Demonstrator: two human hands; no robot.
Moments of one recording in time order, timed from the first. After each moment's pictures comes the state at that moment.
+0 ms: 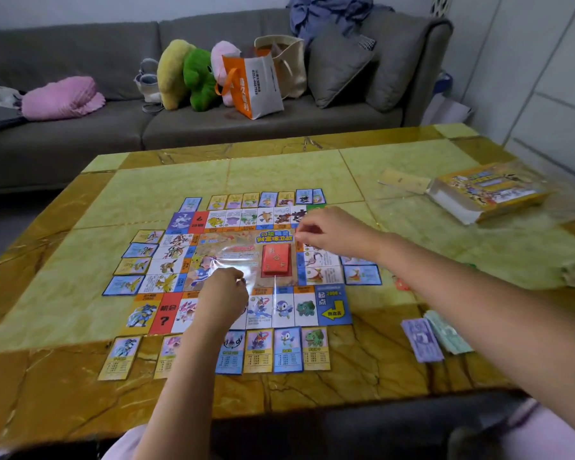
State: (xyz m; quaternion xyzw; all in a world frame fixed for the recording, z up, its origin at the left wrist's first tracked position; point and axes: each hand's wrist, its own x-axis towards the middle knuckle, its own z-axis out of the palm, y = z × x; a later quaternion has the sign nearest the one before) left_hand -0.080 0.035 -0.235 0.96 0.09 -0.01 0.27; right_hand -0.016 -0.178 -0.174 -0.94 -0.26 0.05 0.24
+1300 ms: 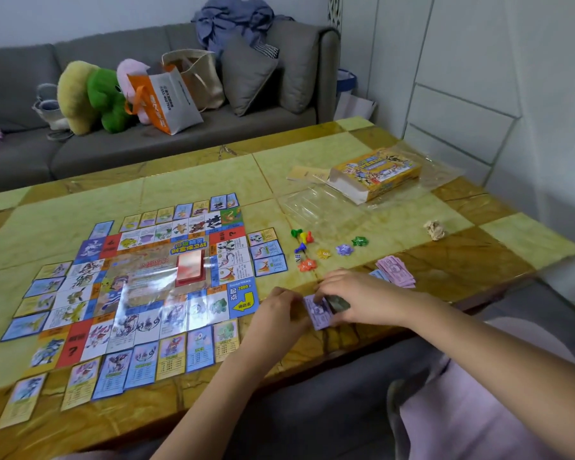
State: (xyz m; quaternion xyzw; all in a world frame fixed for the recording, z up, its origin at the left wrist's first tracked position) left_hand -0.157 -0.152 -0.246 0.93 -0.19 -0.06 0.30; right_hand -0.158 -0.345 -0.232 -0.96 -0.23 0.10 0.14
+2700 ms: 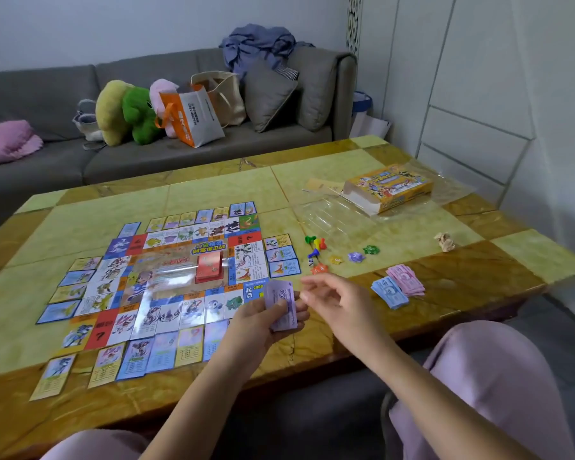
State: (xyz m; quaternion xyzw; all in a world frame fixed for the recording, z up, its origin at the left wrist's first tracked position) left_hand -0.190 -0.117 -0.209 0.58 0.05 -0.20 0.79; right_hand -0.213 -0.269 -0.212 -0.83 -0.04 -0.14 0.54
